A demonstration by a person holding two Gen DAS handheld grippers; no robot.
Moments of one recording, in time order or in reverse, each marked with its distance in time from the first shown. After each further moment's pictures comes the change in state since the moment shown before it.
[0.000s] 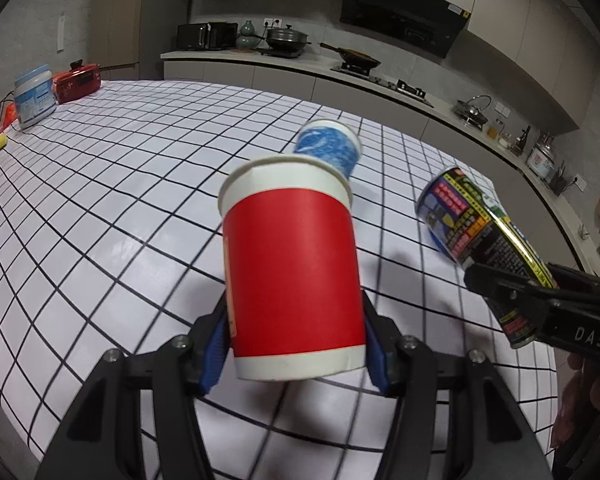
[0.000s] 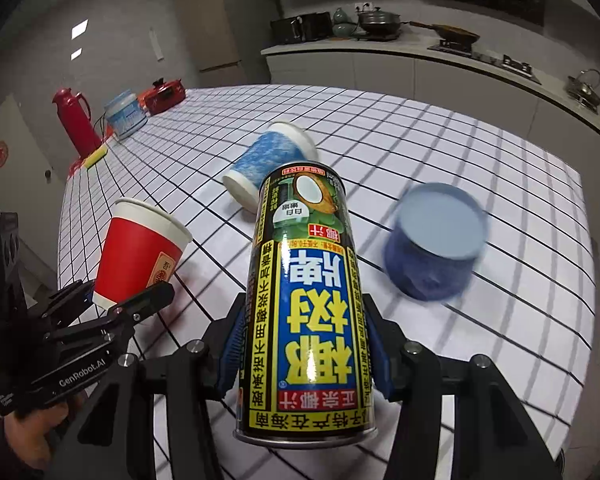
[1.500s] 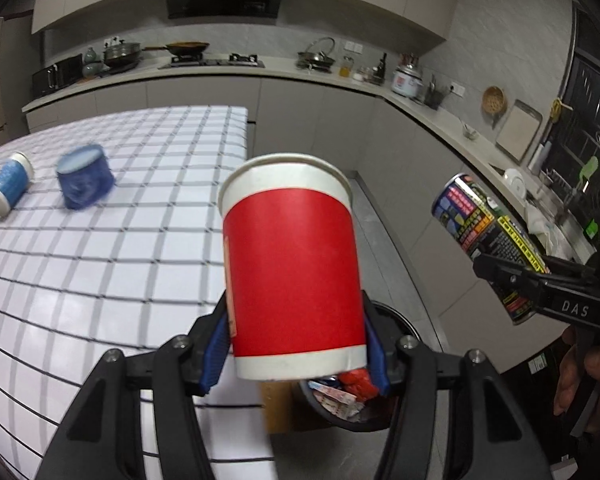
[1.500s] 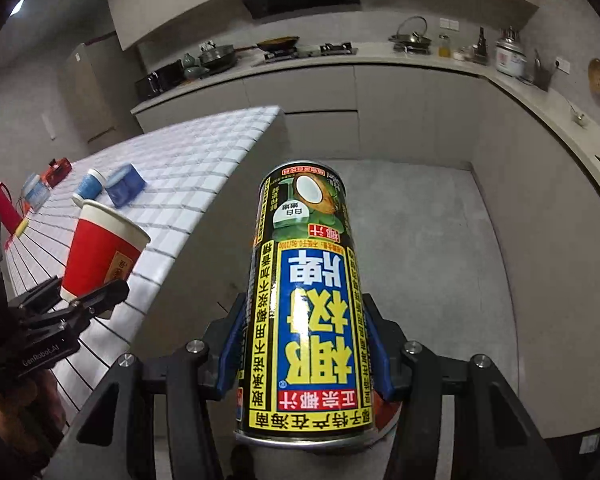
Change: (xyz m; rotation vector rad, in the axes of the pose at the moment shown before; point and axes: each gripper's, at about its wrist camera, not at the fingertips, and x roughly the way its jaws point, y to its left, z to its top) left arm -0.037 -0.316 -0.113 0.329 0.065 -0.307; right arm -0.259 -0.261 -0.224 0.321 -0.089 -0.307
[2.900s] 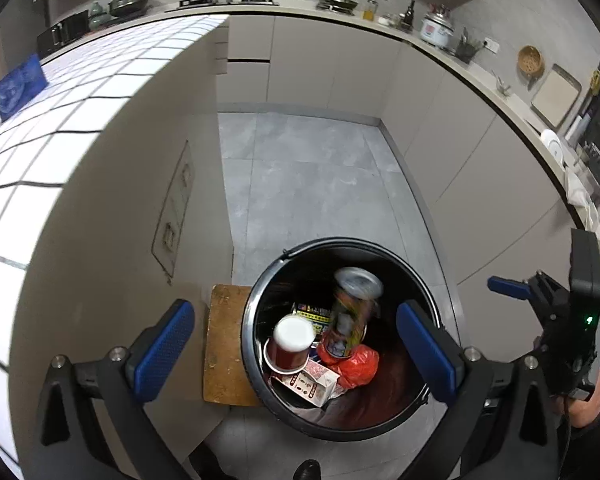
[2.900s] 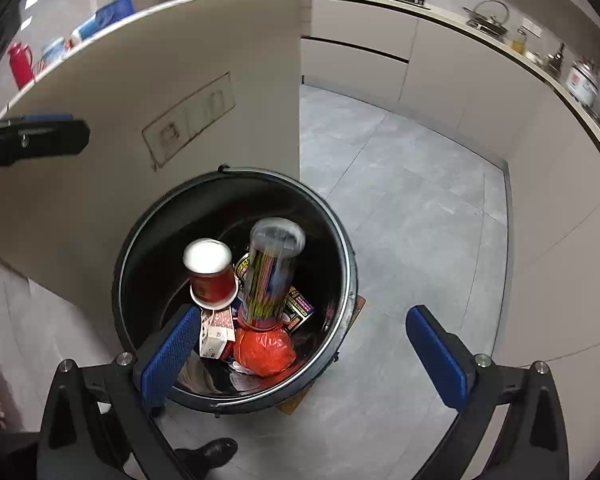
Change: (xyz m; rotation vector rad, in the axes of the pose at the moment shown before) left arm 0.079 -0.083 -0.047 -0.071 0.173 0.101; right arm 0.118 -0.116 -0.102 -0.324 0.198 0.033
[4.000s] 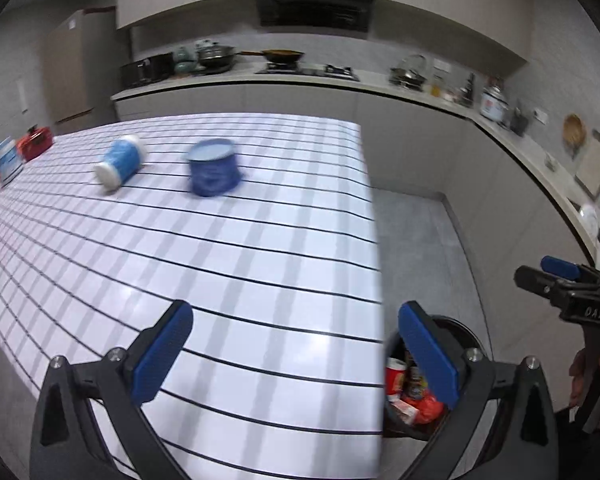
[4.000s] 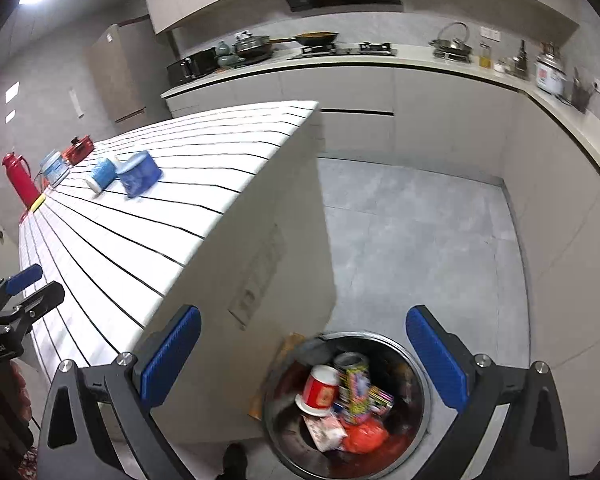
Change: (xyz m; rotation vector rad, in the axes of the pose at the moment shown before) left arm -0.123 0.145 0.034 -0.116 -0.237 0.214; right arm -0.097 0.092 0.160 0.206 -0.209 0.061
